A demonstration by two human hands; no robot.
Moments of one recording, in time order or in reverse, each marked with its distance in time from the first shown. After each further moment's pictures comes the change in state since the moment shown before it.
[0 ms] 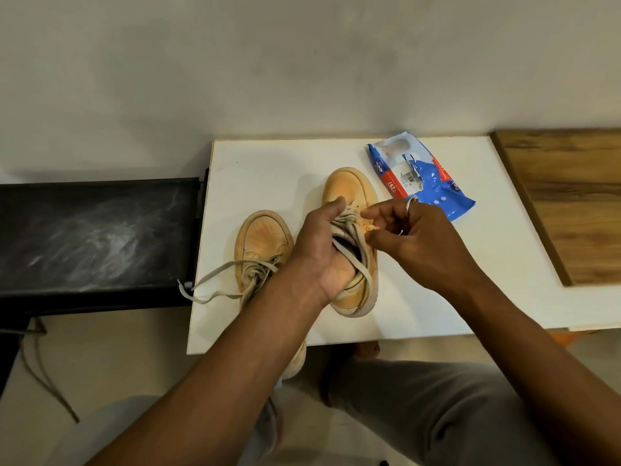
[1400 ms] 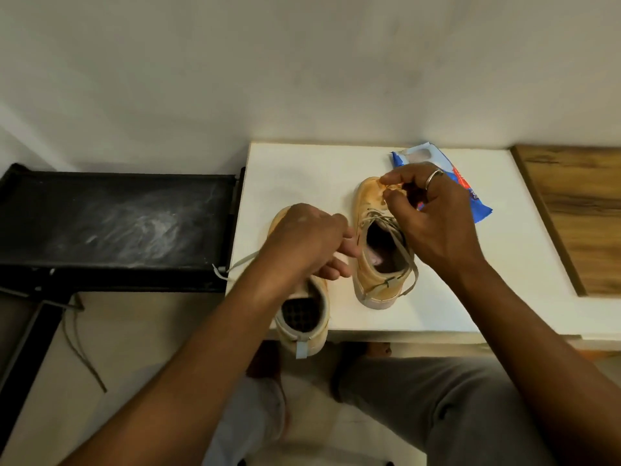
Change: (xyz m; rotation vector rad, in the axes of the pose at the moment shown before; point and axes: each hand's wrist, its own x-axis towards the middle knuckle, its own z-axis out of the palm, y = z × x) left_hand -0.091 0.034 -0.011 1.046 0.282 0.264; right_hand -0.001 -0.045 0.010 -0.017 0.266 -0.275
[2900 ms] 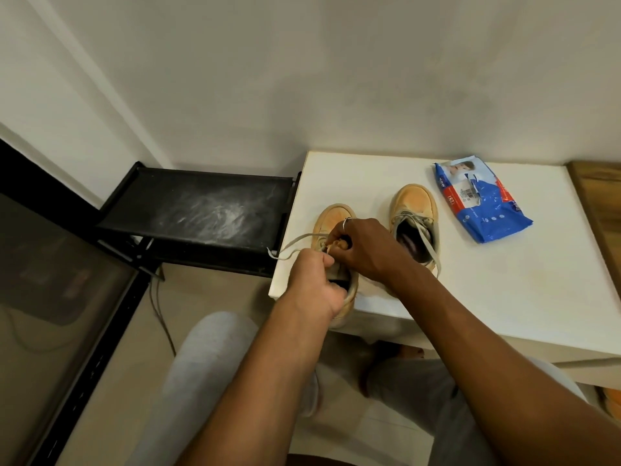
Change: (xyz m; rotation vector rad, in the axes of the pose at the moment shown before) left_hand -0.040 -0.062 0.021 -1.229 0.318 -0.356; right_hand -0.034 -0.028 0.077 -0.209 -0.681 -0.163
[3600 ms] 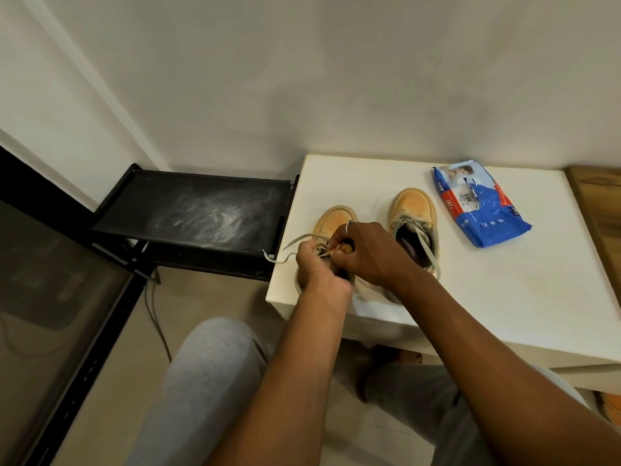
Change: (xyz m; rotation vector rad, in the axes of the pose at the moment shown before) left_hand 0.035 -0.006 0.019 -0.273 0.020 0.075; right_hand -0.004 -0.002 -0.007 0.081 0.001 0.000
